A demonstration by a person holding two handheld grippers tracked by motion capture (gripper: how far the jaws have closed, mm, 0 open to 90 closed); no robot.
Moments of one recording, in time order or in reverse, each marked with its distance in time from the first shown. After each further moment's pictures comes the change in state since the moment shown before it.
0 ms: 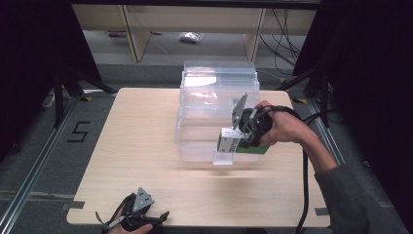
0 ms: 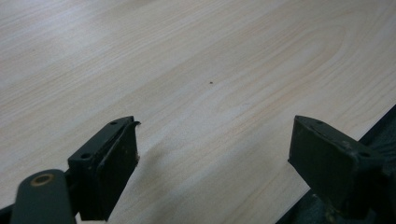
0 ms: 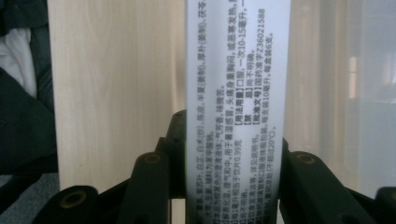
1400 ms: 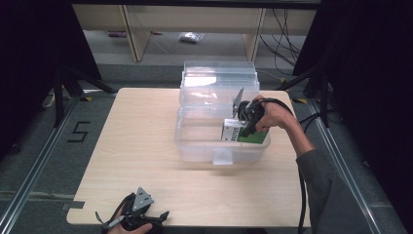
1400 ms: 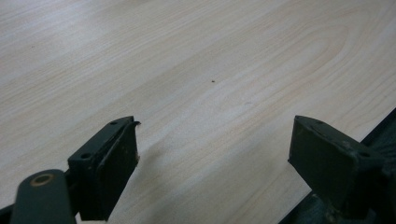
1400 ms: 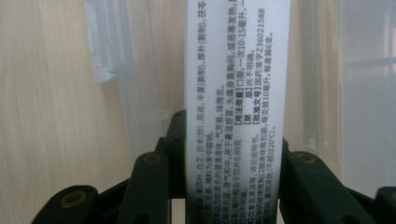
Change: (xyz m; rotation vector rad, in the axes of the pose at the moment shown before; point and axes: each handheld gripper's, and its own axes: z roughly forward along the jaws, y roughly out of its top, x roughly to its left) left arm 0.001 0.000 0.001 0.010 -0.011 -0.002; right arm -0.076 -0.027 0.070 0.054 0.036 0.089
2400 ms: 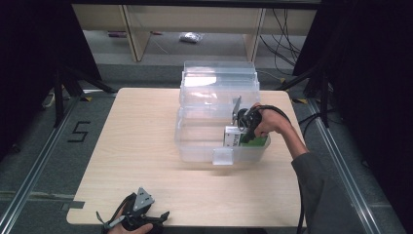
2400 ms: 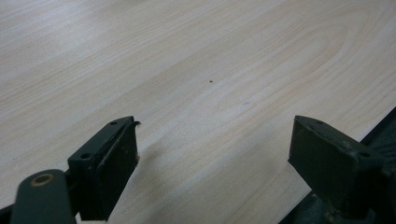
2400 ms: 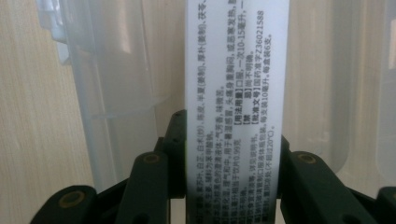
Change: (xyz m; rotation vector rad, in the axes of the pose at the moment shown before) left arm 0.000 0.000 0.001 0.007 -0.003 0.005; right arm -0.004 -0.007 0.038 0.046 0.048 0.023
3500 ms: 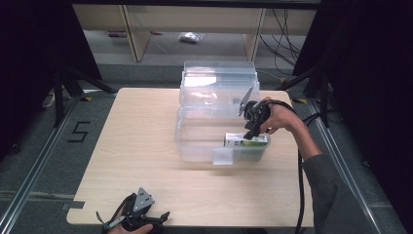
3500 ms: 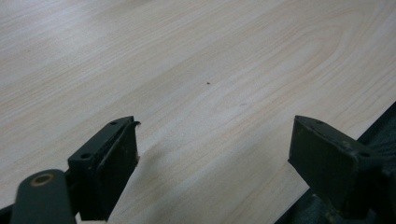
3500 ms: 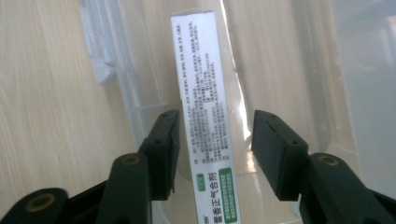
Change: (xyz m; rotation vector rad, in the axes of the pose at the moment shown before) left arm 0.000 0.001 -0.001 -0.003 0.006 0.012; right arm 0.006 -0.016 -0.039 -0.105 -0.033 0.104
